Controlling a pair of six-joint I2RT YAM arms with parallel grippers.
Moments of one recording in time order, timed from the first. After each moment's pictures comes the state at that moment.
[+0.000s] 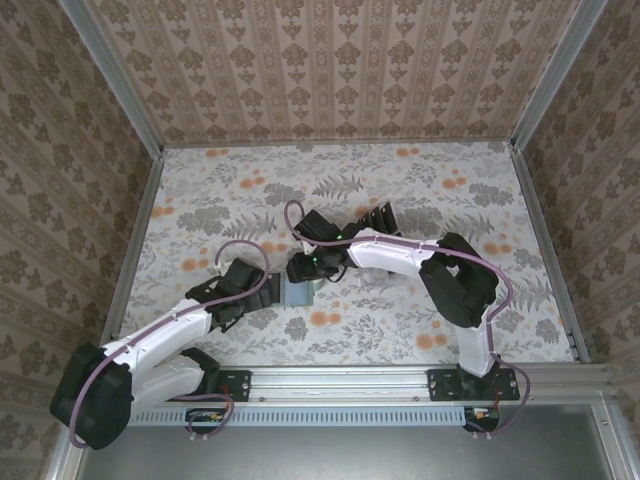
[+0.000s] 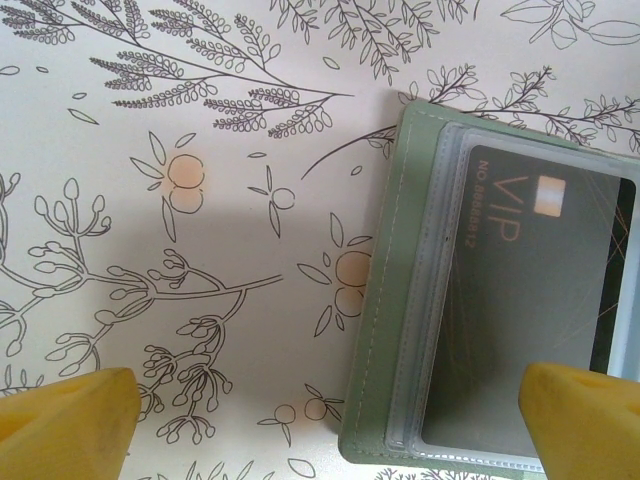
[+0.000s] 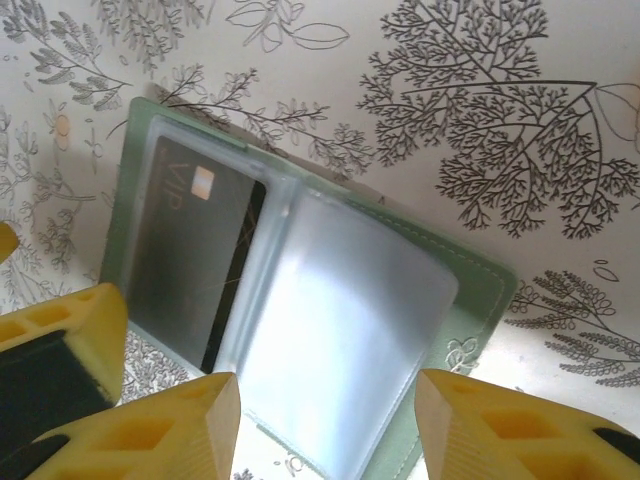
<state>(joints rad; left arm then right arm) -0.62 1.02 0.43 -0.53 -0.26 -0.75 0.84 1.96 1.39 -0.48 -0.22 0.57</state>
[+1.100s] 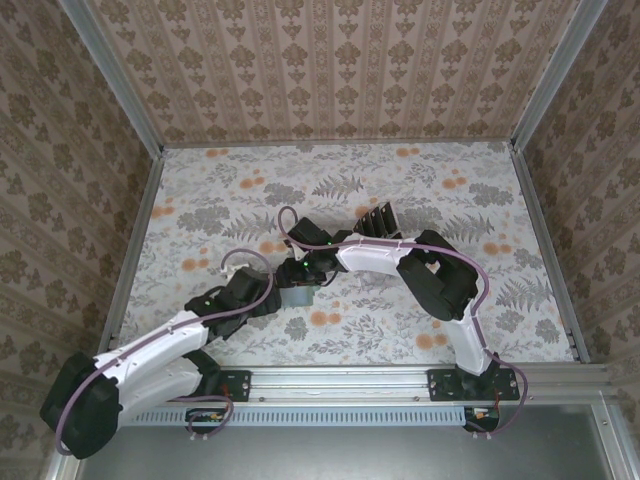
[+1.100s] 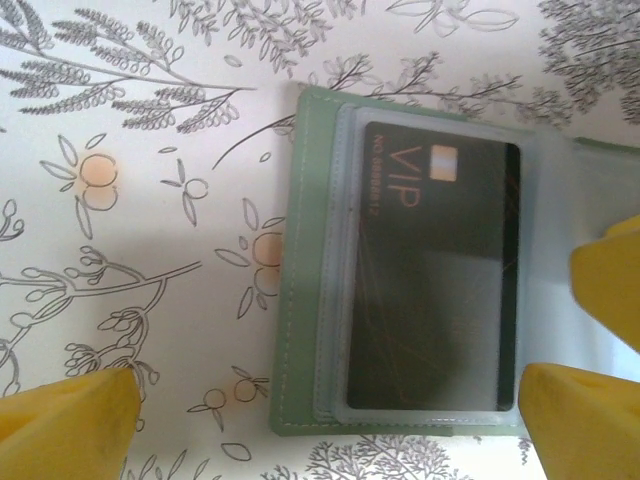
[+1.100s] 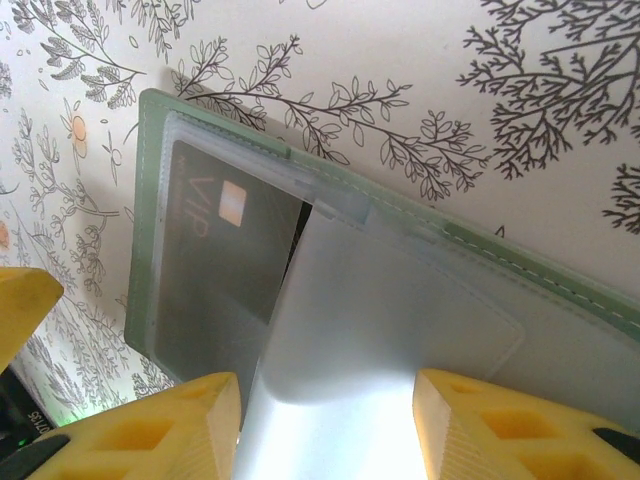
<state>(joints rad) -0.73 0.92 0.37 -0.45 -0.27 -0.75 0.85 2.08 1.40 -0.34 -0.35 0.69</state>
